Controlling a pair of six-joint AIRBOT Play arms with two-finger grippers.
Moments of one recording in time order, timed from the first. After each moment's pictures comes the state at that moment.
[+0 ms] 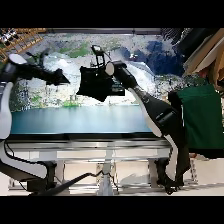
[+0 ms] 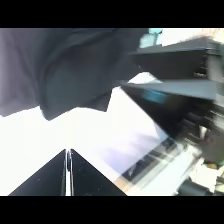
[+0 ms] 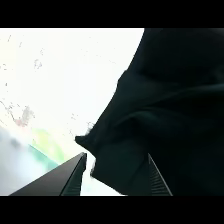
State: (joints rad) left arm 0.12 -1.70 1.54 0.78 -1.39 -1.23; right arm 0.57 -2.06 2.03 -1.12 0.92 1.66
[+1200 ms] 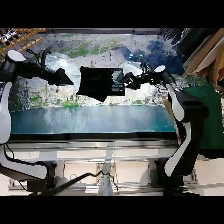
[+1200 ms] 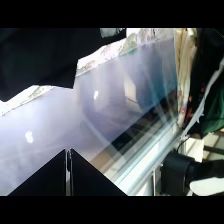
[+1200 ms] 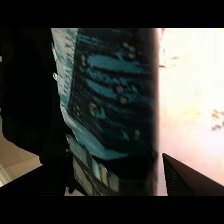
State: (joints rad) left arm 0.05 -1.66 1.54 0.74 -1.47 -1.23; right arm 0.04 -2.07 1.68 -0.52 1.16 1.25
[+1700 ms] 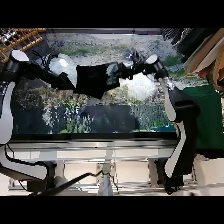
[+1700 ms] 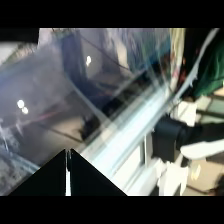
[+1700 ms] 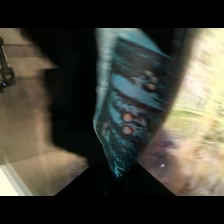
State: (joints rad) left arm 0.02 -1.66 1.54 0.74 -1.61 -1.22; right arm 0.13 -2.09 1.98 -0.61 1.21 1.46
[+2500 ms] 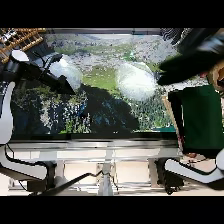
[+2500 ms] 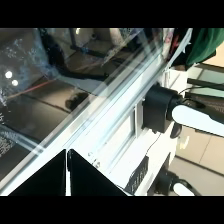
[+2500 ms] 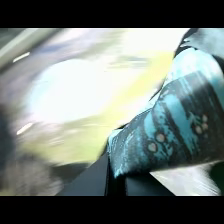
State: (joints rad) left arm 0.02 -1.66 1.54 0.74 -1.72 -1.23; right arm -0.57 -1.26 2.02 -1.00 1.64 1.78
